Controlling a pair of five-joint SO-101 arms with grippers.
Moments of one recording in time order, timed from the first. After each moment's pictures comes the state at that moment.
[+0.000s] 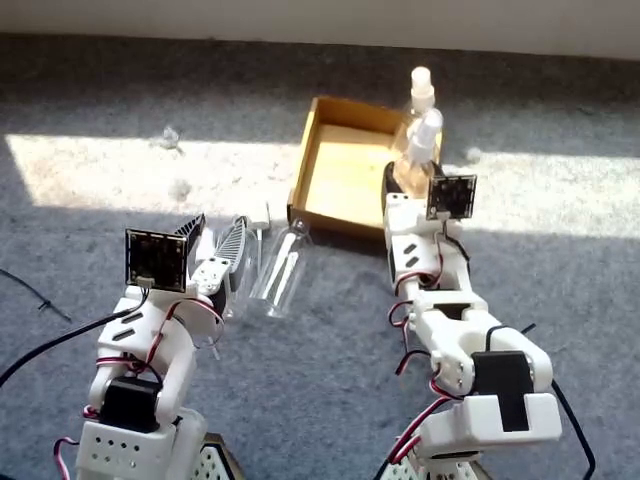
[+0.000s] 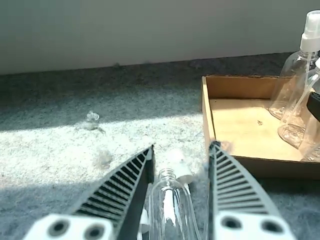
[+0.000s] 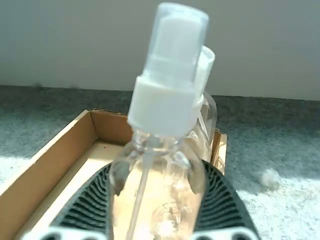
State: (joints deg) left arm 4.4 -91.9 79.5 38.1 5.5; right arm -8.0 -0.5 62.1 -45.9 2.0
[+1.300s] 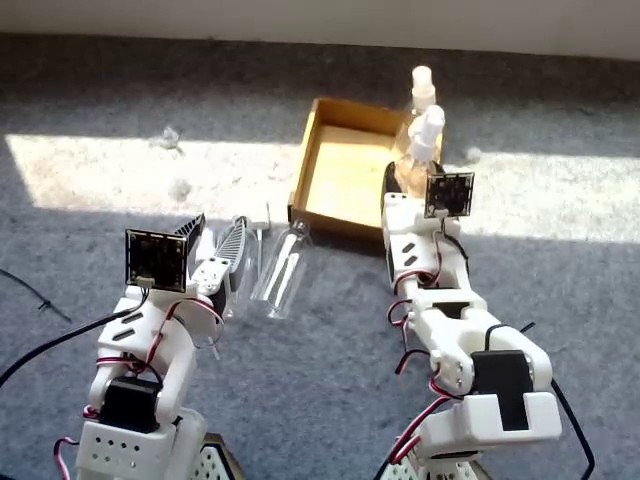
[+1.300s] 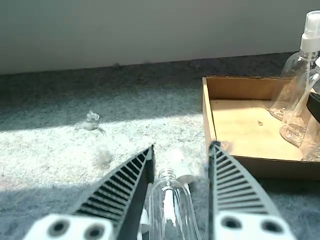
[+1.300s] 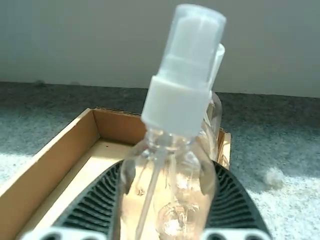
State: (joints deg) left arm 4.4 -91.9 79.5 38.1 5.5; right arm -8.2 -0.5 61.5 -45.4 1.9
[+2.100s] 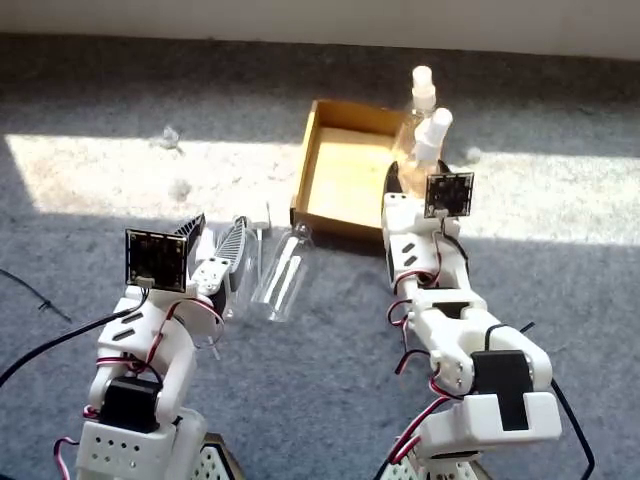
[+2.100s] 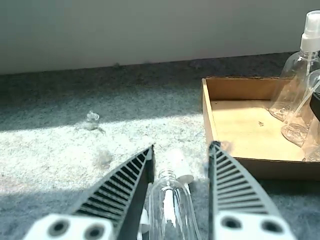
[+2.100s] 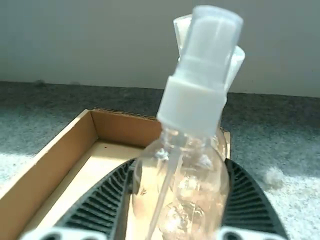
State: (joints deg) left arm 4.4 -91.9 79.5 38.1 5.5; right arm -8.2 -0.5 61.5 -45.4 1.9
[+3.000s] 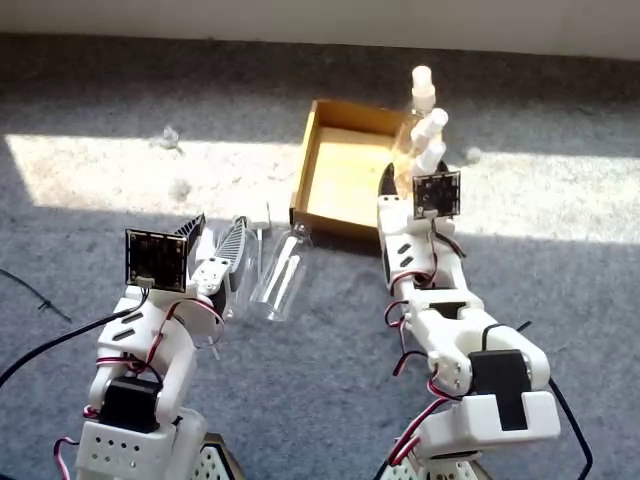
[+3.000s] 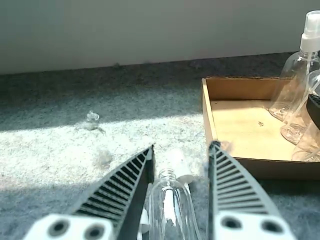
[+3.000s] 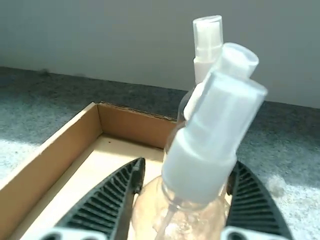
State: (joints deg) left arm 4.4 -91.9 79.5 38.1 5.5; right arm -9.4 -0.5 61.5 -45.4 5.9
